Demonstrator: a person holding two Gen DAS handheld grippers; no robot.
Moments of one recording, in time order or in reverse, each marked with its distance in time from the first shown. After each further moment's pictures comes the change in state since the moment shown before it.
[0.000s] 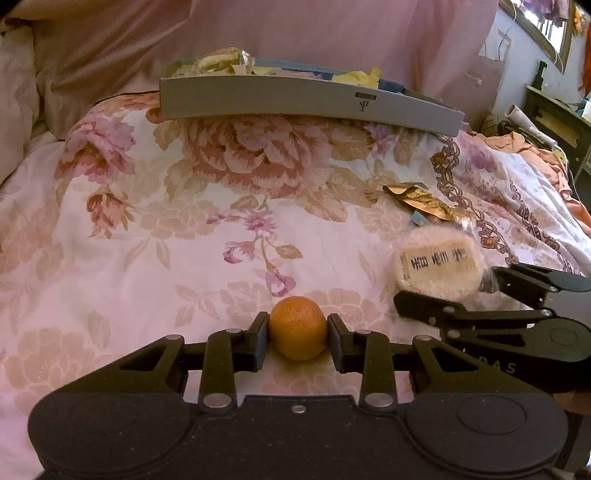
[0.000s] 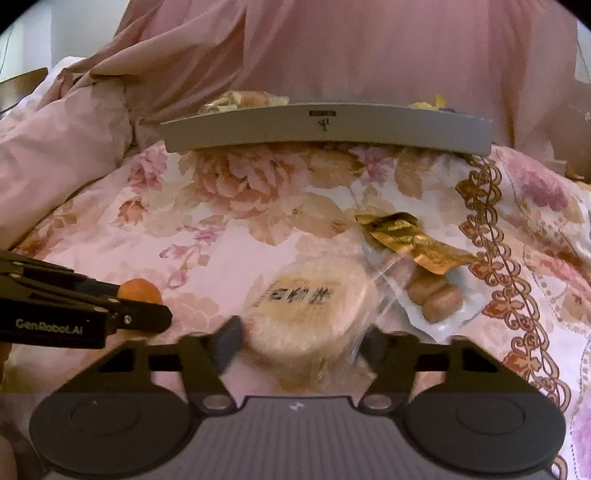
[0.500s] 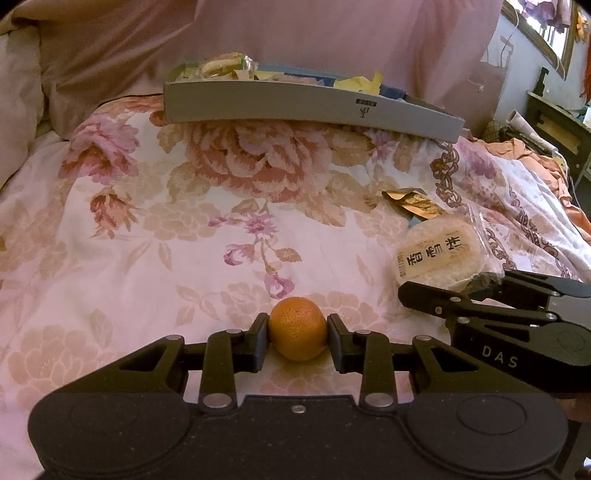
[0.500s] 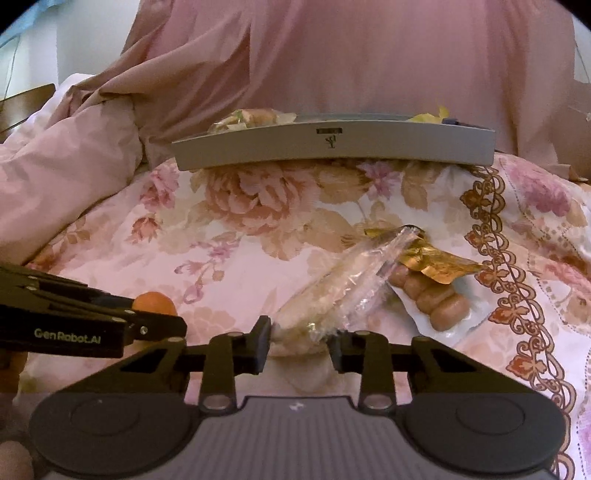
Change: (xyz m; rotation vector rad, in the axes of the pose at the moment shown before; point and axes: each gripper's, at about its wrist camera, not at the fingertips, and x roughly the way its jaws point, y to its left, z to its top) left arm -0.004 -0.001 0.000 -0.014 -0.011 -0.002; right arm -0.008 -0.001 0.001 0.025 -0.048 0.037
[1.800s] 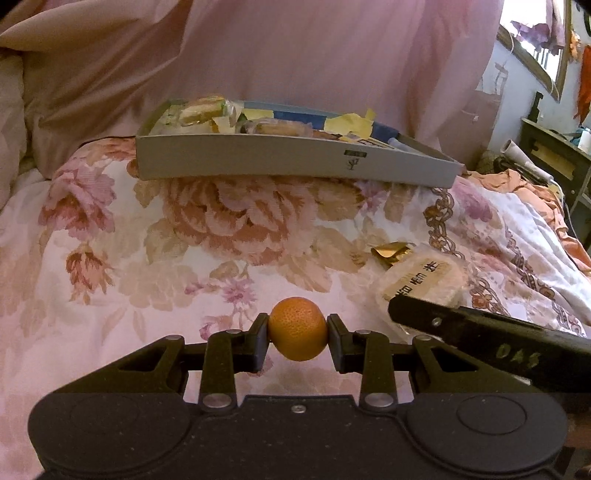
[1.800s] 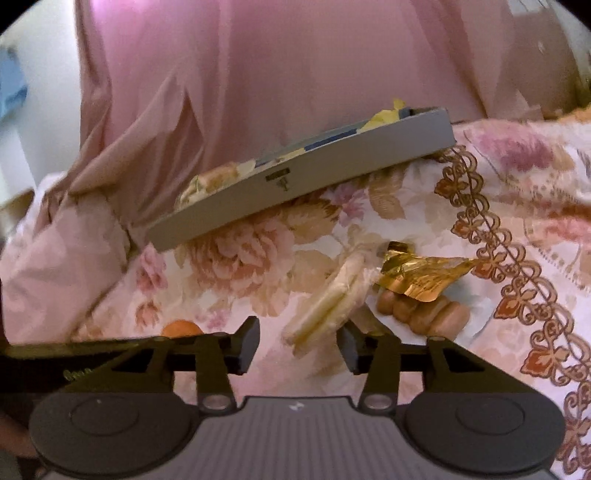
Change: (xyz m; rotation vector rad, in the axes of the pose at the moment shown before) left arm 0.012 -0.010 0.034 -0.007 -0.101 -0.016; right arm 0.007 -0.045 0.016 0.331 -0.104 0.096
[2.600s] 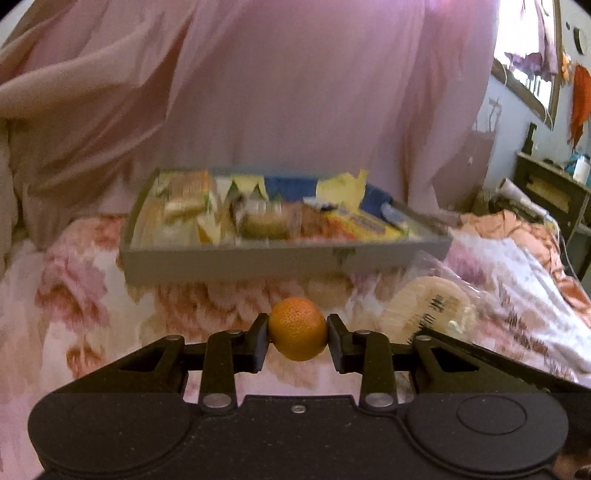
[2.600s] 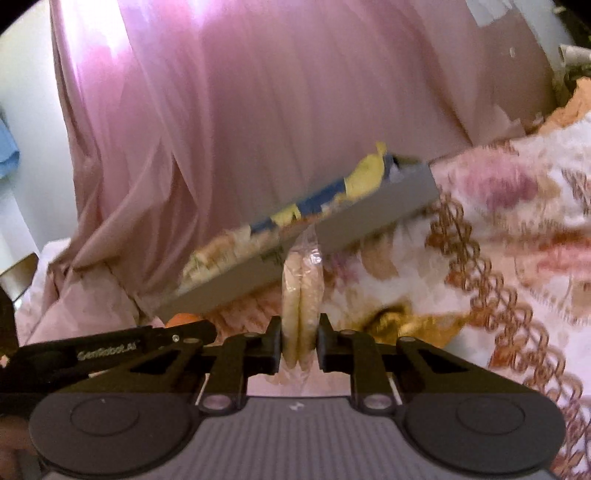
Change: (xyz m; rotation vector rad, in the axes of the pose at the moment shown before) left arm -0.007 -0.010 0.064 0.015 -0.132 -0.009; right arm -0.015 -0.006 0.035 0.095 -0.156 0.013
